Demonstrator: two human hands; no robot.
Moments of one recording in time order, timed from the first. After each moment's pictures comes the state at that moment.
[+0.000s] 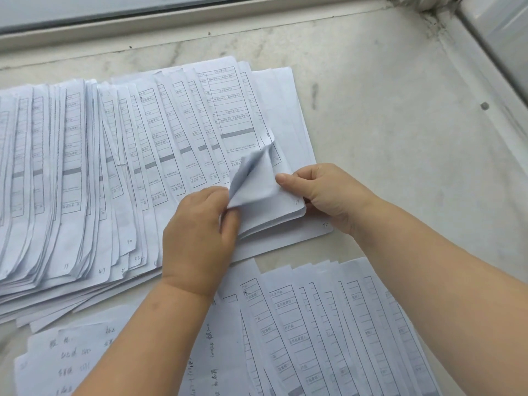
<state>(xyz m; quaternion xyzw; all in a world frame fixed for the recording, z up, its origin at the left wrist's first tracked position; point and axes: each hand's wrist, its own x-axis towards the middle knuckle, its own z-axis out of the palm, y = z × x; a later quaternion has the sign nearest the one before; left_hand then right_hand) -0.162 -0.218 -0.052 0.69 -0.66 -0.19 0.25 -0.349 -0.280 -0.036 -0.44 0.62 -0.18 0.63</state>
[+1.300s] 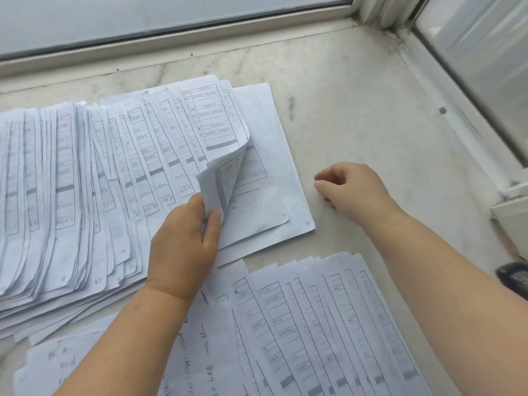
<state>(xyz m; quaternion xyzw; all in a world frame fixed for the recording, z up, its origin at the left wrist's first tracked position) -0.153 -0.214 -0.046 0.68 -0.64 -0.25 0.23 -0.395 -0.264 -0.017 -0.47 0.75 -0.20 0.42</state>
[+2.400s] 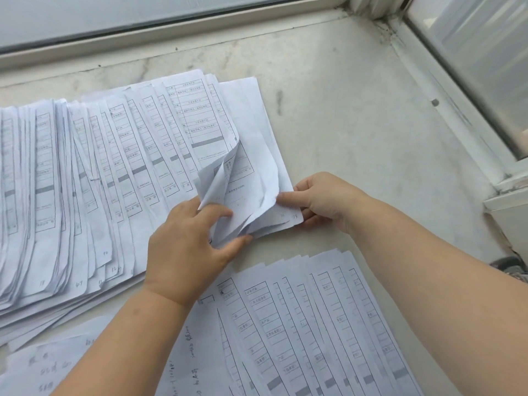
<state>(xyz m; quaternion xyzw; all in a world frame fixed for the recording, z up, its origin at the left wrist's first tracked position) -0.172 -0.211 -0.044 0.66 -0.71 -0.19 0.15 -0.390 -0.267 -0.025 -0.39 0.69 -0.11 0.60</state>
